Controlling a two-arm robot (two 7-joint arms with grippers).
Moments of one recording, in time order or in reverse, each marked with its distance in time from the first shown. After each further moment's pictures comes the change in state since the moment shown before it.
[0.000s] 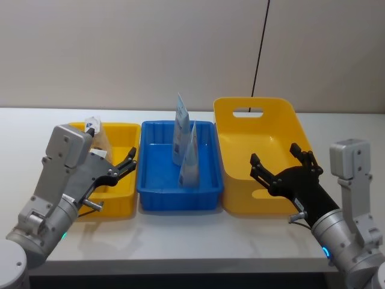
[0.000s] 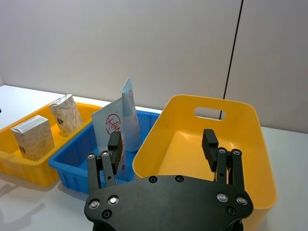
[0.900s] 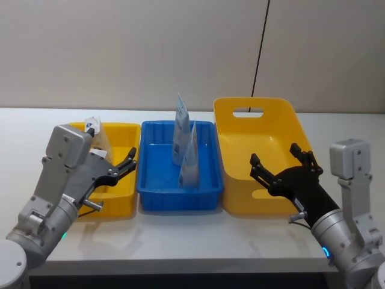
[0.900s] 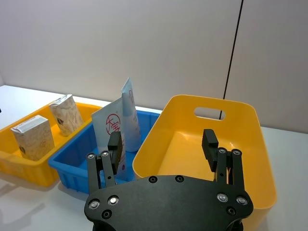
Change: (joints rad) left arm 0.000 0.000 0.000 0.000 0.000 0.000 0.000; right arm 0.000 0.000 0.000 0.000 0.000 0.000 0.000
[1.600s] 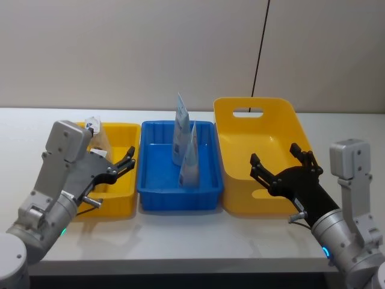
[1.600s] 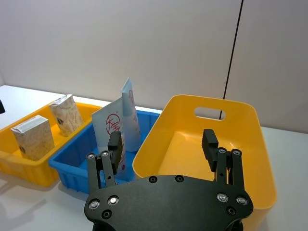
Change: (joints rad) left arm -0.014 -0.009 -0.009 0.011 -0.011 0.034 -0.012; right arm 0.000 0.000 0.000 0.000 0.000 0.000 0.000
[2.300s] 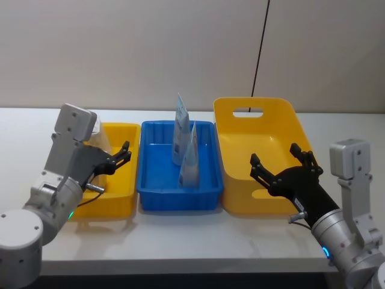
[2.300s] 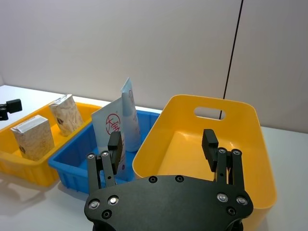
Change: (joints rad) left arm -0.071 -0.075 -0.013 0.049 0.009 0.187 0.063; right arm 0.000 0.000 0.000 0.000 0.000 0.000 0.000
